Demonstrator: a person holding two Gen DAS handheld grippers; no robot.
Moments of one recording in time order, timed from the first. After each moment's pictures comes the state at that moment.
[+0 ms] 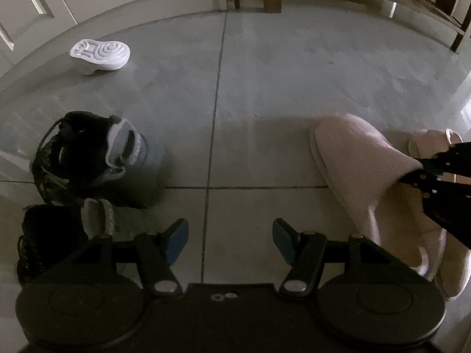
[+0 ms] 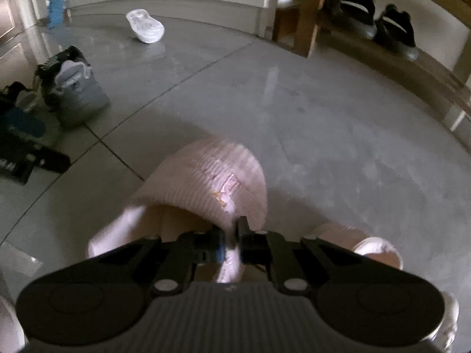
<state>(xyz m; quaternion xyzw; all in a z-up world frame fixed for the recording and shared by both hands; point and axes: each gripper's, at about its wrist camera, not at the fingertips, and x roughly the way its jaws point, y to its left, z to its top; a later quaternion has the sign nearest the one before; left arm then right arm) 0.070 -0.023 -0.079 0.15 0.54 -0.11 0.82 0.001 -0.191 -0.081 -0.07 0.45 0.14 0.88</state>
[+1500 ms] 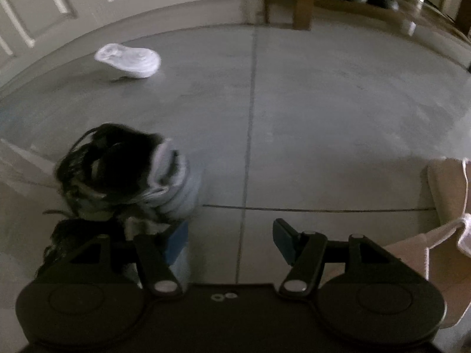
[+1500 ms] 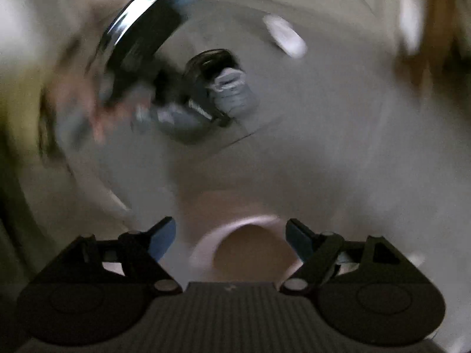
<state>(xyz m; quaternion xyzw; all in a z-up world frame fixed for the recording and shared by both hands) 0.090 -0.013 -0.074 0.15 0.54 -0.10 0.82 -0.043 -0.182 -0.018 0.06 0.51 0.33 0.79</state>
